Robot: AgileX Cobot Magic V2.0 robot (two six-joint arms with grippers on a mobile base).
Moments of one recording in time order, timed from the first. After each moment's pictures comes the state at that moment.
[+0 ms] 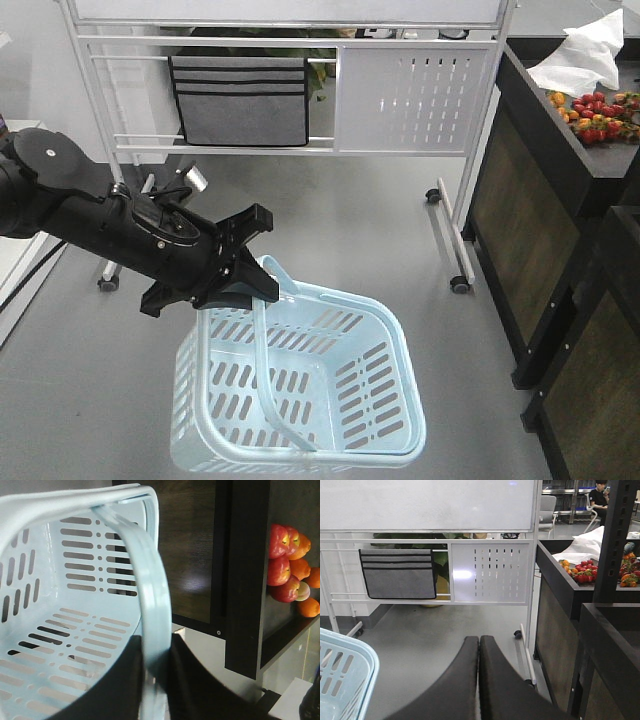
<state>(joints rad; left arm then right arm) -0.30 1.70 -1.24 -0.89 0.96 0.00 0.03 -0.01 0.03 -0.17 0.12 0.20</state>
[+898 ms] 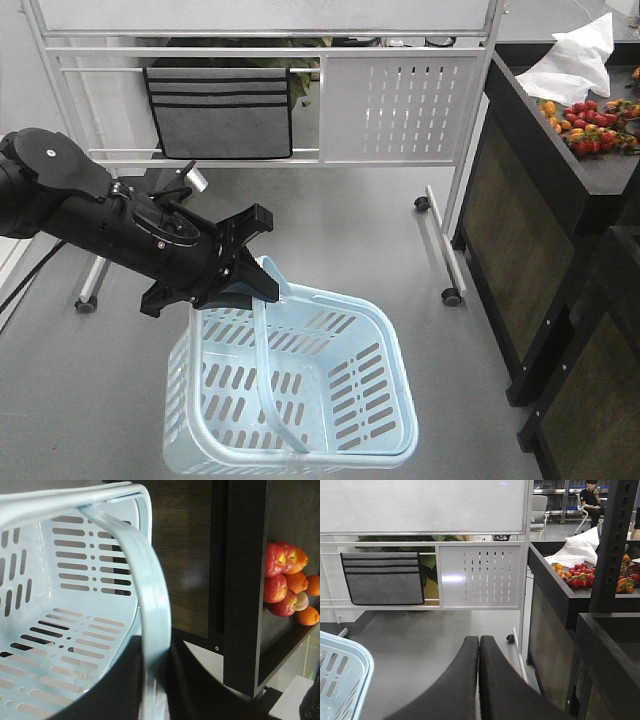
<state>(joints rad) -0.30 1.70 -1.24 -0.89 0.96 0.00 0.03 -0.01 0.03 -0.17 0.12 0.20</state>
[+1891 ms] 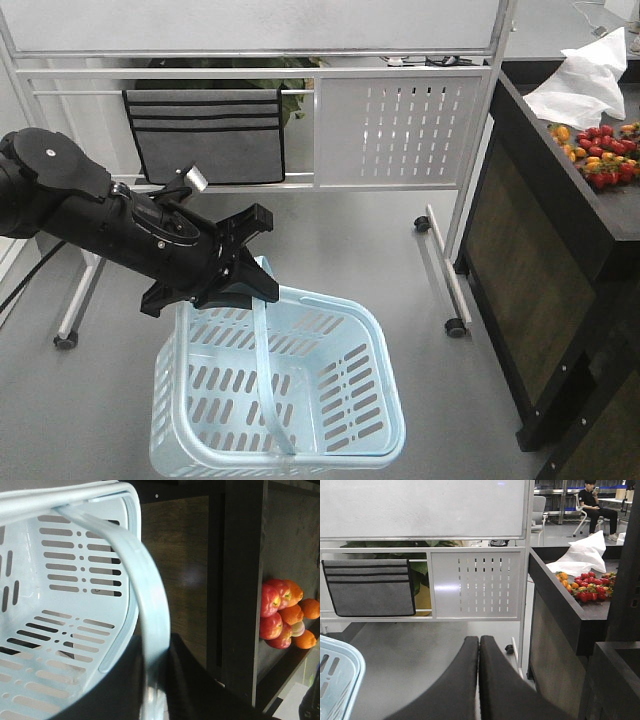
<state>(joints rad) -0.30 1.70 -1.24 -0.89 0.96 0.00 0.03 -0.01 0.03 -0.17 0.12 0.20</state>
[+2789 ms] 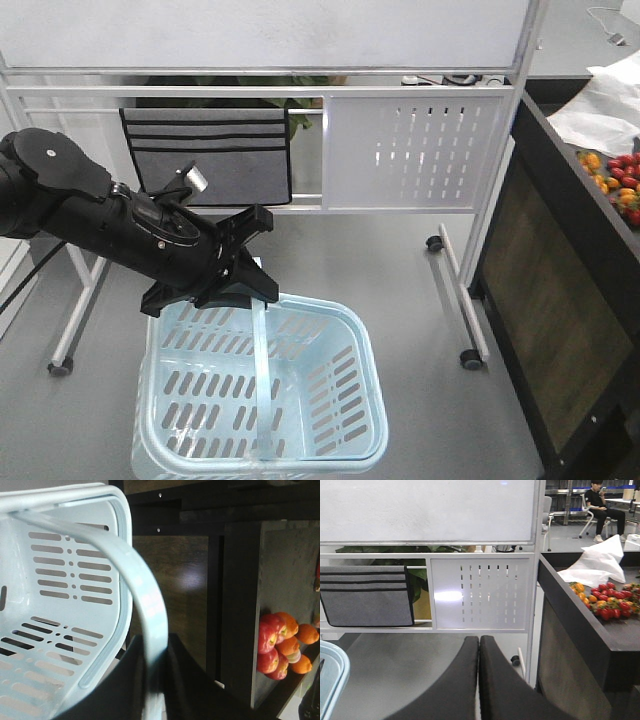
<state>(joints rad) -0.30 1.70 -1.24 -0.90 0.96 0.00 0.03 -0.01 0.03 -0.17 0.12 0.20</state>
